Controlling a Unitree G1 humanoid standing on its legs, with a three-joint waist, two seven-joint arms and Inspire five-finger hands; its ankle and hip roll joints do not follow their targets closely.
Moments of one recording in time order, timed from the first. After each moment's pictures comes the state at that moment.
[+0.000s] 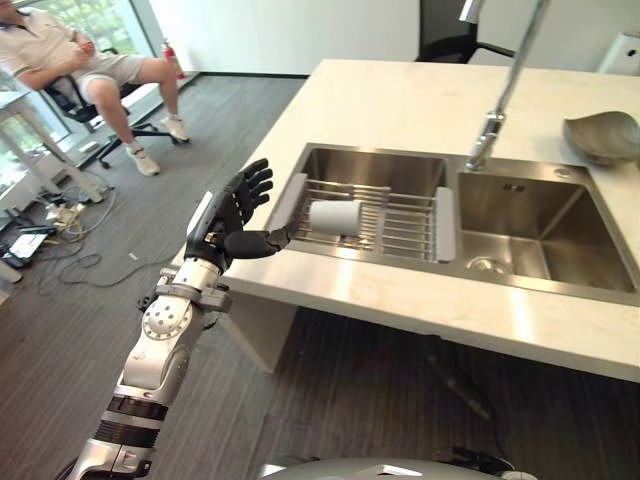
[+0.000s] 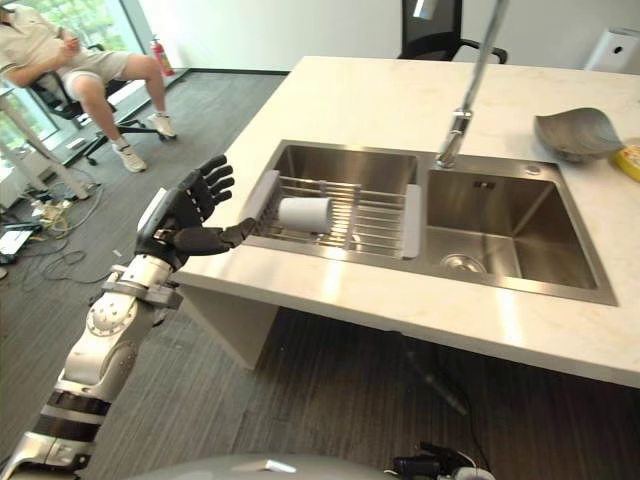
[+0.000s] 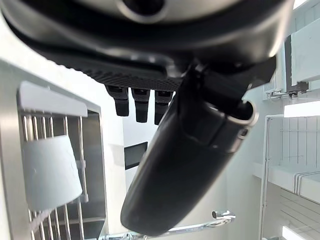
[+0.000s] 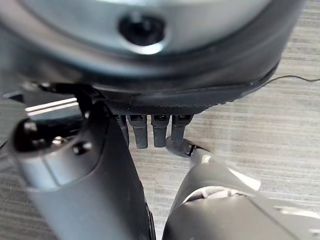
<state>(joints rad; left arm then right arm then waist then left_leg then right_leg) -0.11 0.51 -0.07 -0.05 -0.50 -0.10 -0.05 0.02 -0.31 0.02 1.34 0.24 0.04 0.15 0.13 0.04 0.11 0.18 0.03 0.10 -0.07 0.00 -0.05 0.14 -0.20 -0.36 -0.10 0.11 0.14</state>
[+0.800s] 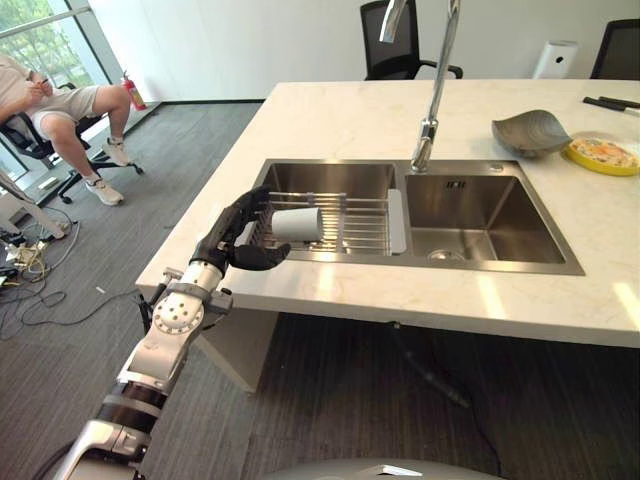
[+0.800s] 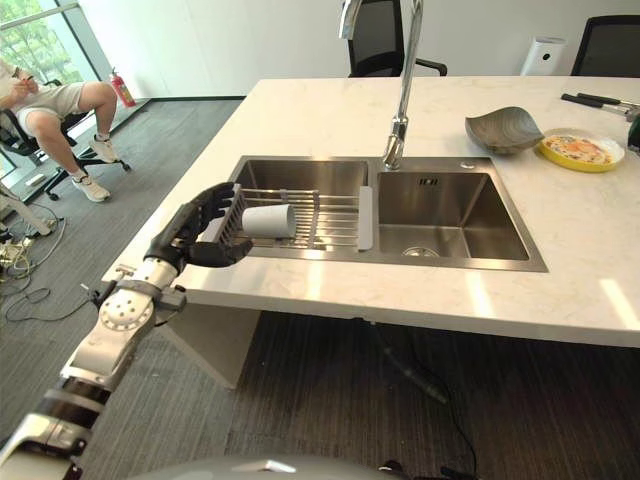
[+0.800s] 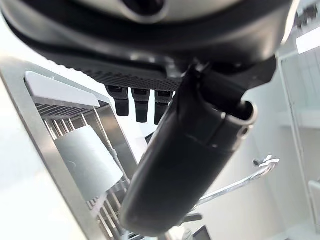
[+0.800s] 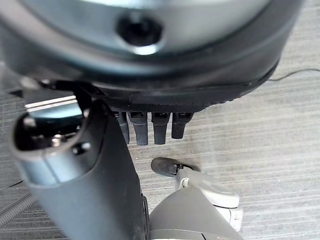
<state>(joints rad) -0.21 0.61 -0.19 0.17 -0.18 -0.10 0.03 0.10 -0.34 0.02 1.32 0.32 0.02 0.13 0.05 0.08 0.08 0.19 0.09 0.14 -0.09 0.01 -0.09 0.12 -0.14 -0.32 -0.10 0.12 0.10</state>
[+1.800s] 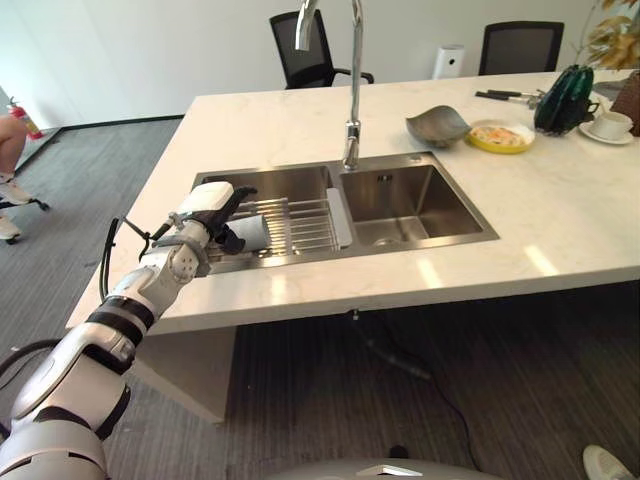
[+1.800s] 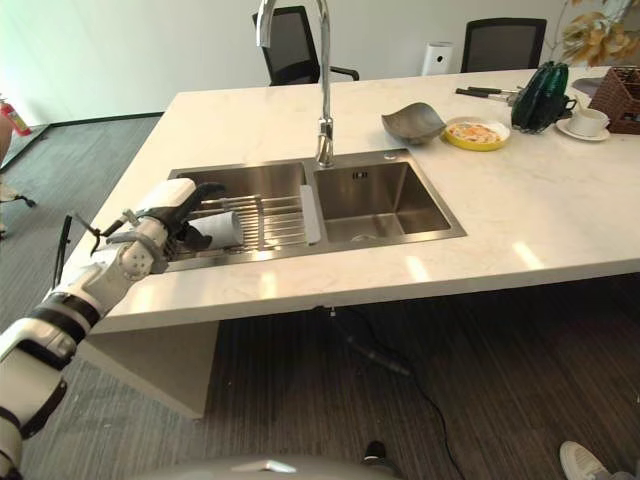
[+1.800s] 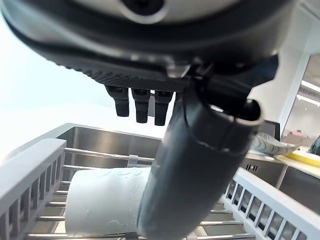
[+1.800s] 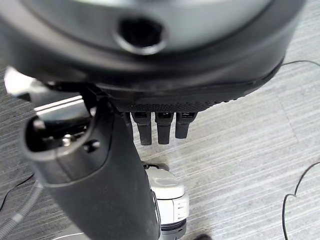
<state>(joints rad) -0.71 0.79 -0.63 0.70 0.33 -0.08 0.11 0.19 -0.30 0.08 1.27 0.32 0.02 0.13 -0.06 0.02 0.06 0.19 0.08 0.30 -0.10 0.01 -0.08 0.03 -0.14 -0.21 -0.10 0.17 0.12</state>
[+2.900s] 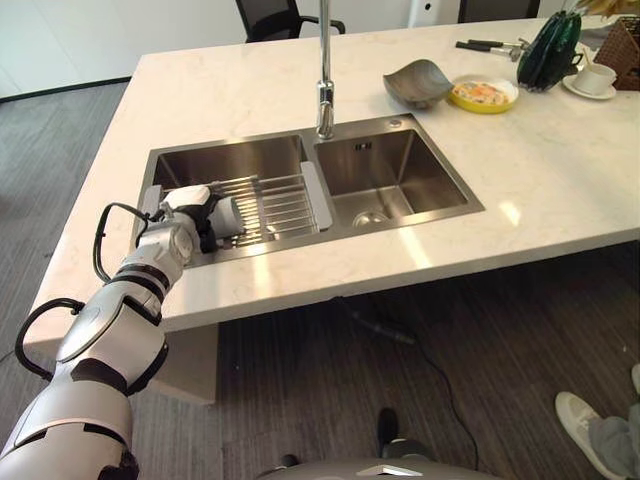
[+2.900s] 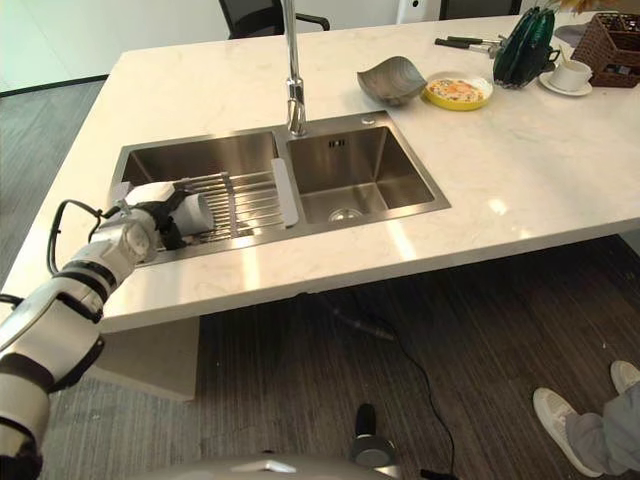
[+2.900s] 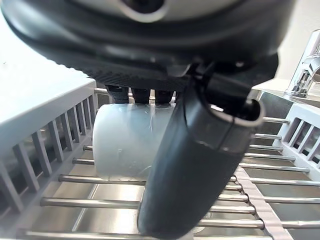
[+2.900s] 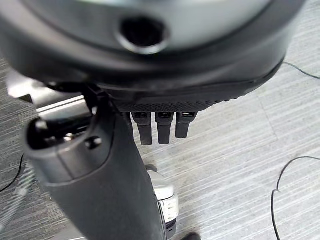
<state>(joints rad) -0.96 0.66 -0.74 1.19 0.32 -0.01 0.03 0.09 -0.31 0.14 1.30 0.36 0.03 0.15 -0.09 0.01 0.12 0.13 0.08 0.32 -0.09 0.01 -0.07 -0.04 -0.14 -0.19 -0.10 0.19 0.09</state>
